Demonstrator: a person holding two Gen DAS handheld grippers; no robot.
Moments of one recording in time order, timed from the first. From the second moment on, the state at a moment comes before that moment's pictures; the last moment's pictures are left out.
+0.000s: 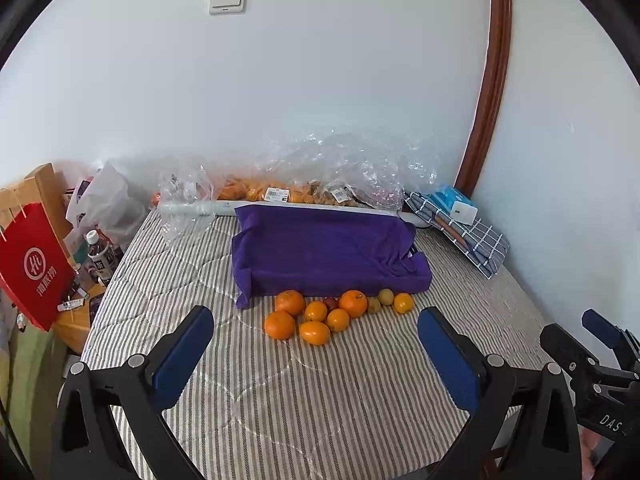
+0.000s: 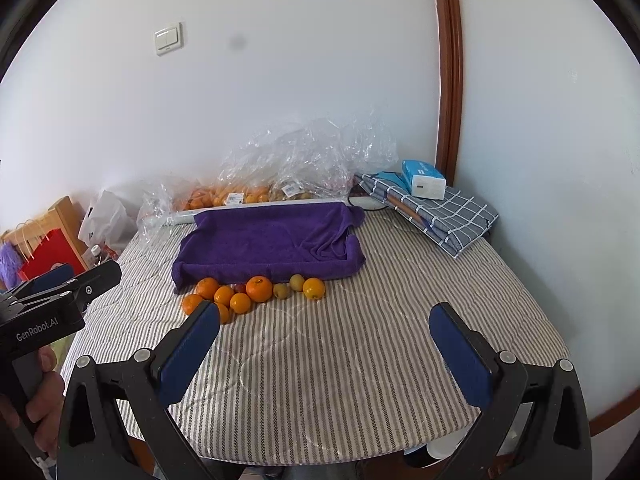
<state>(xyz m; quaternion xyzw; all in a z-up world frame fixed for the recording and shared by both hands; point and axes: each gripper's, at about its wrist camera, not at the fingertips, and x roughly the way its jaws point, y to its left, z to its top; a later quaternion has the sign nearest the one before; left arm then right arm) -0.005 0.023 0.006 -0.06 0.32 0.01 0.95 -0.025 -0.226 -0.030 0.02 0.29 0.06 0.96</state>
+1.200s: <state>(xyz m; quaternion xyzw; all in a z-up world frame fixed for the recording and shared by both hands) -0.004 0.014 0.008 -0.05 0.31 0.01 0.95 -0.018 -0.223 -0.033 0.04 0.29 0.09 0.95</state>
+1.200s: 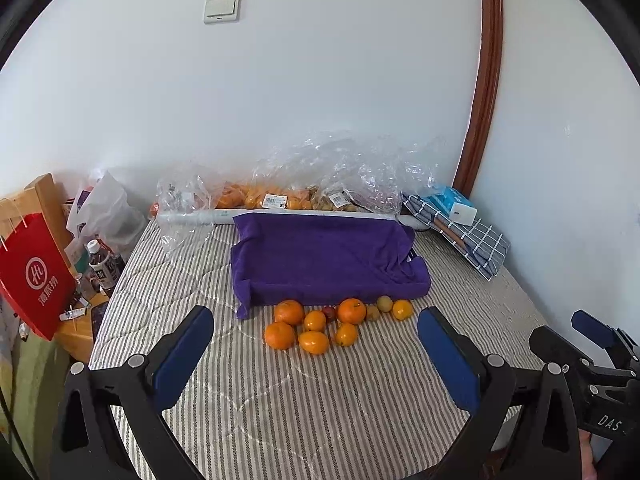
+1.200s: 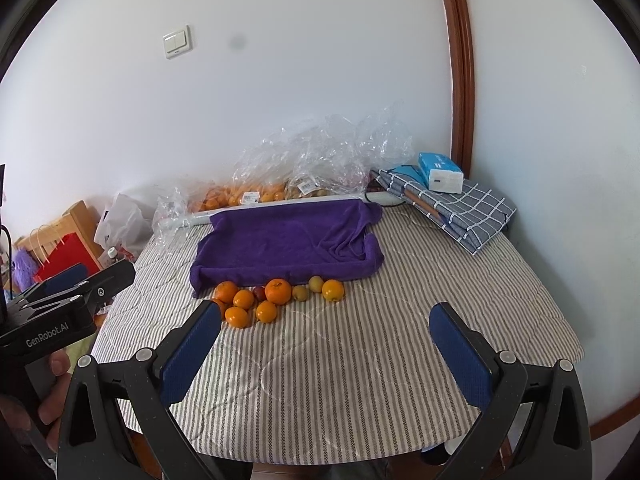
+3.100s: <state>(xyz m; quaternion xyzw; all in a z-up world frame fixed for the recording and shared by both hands) 0.126 0.102 -0.124 -0.10 0.40 0.03 0.91 0.155 -0.184 -0.170 0.00 0.40 0.11 0.91</state>
